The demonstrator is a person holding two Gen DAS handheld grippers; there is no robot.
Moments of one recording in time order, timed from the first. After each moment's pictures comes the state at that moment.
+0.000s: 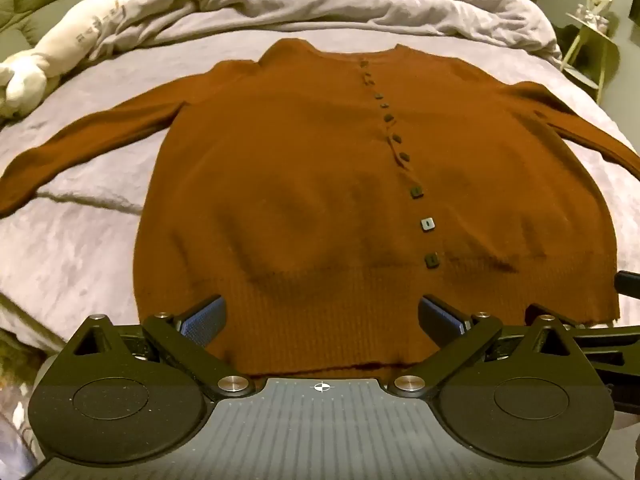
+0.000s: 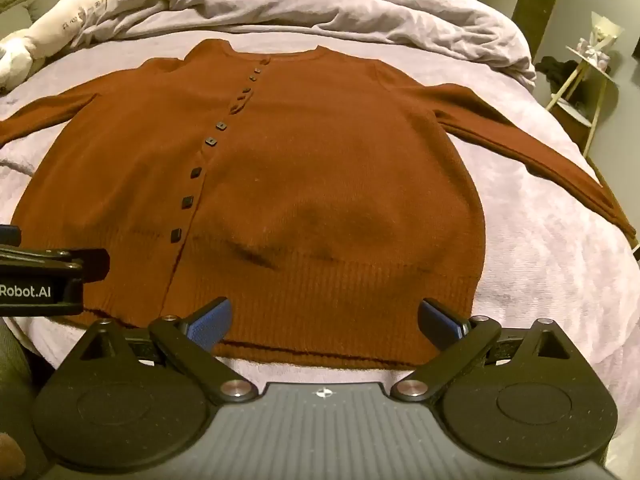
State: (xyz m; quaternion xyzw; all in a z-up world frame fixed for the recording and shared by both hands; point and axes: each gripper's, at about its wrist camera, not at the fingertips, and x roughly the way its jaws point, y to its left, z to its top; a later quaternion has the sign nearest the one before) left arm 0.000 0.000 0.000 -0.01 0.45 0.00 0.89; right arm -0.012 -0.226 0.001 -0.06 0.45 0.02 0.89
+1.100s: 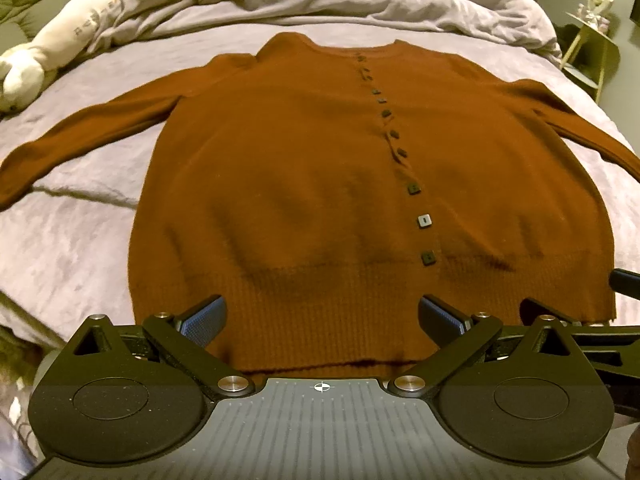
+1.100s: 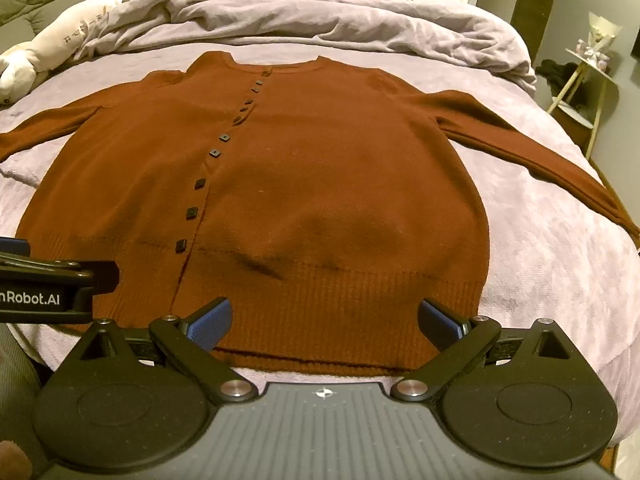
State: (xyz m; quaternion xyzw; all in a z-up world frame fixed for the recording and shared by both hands) left arm 0.002 0.000 0.000 -0.01 0.46 0.00 0.89; right arm -0.014 -0.225 0.003 -0.05 0.43 0.02 0.90
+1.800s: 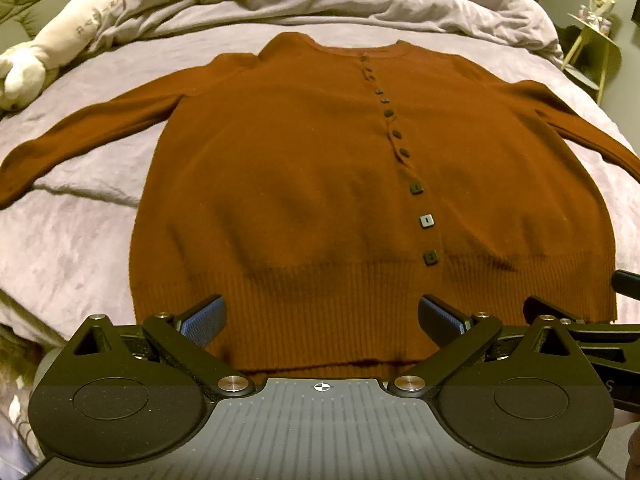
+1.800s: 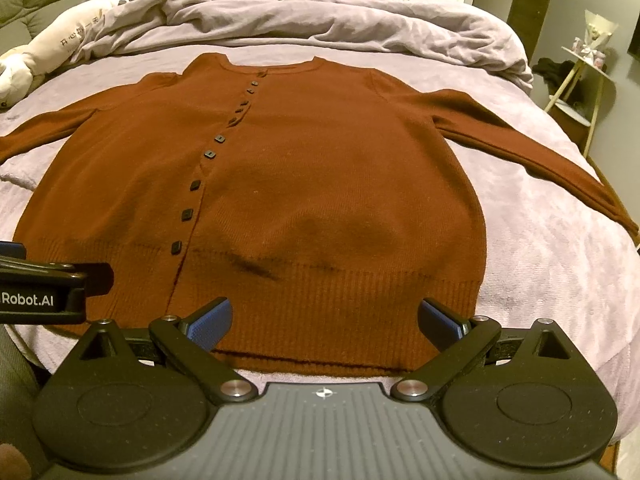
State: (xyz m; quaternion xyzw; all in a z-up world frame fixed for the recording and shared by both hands) left arm 0.002 0.001 -0.001 -0.01 0.46 0.00 0.89; right arm -0.014 -0.228 0.002 -0.05 0.43 0.02 0.90
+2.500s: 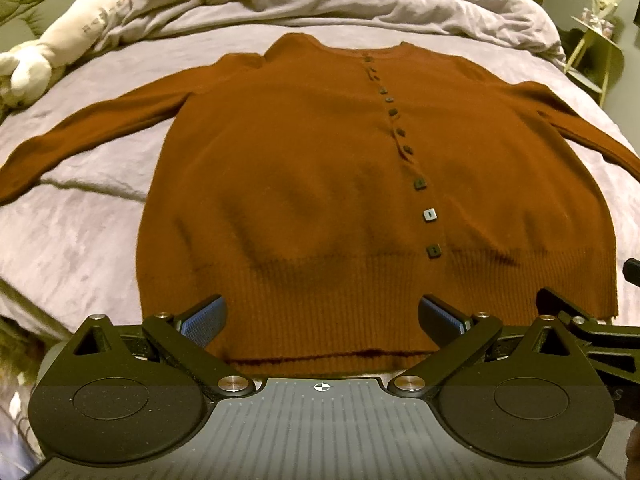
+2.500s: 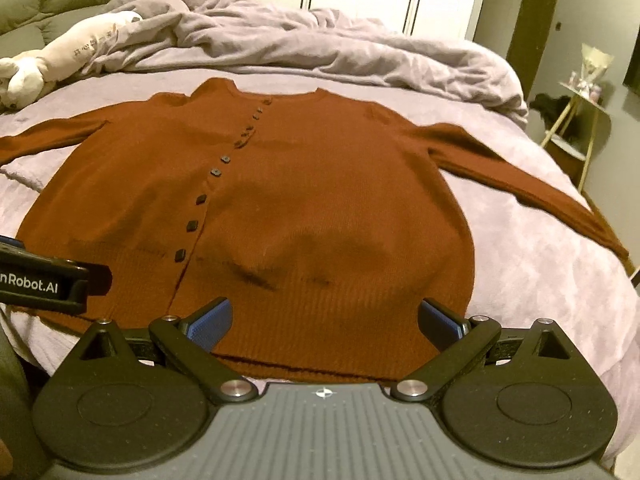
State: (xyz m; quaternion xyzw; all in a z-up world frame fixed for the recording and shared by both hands) left arm -0.007 0.003 -0.003 -0.02 0.45 0.01 0.89; right arm -0.035 -0.228 0.005 -0.07 0.37 0.02 0.93
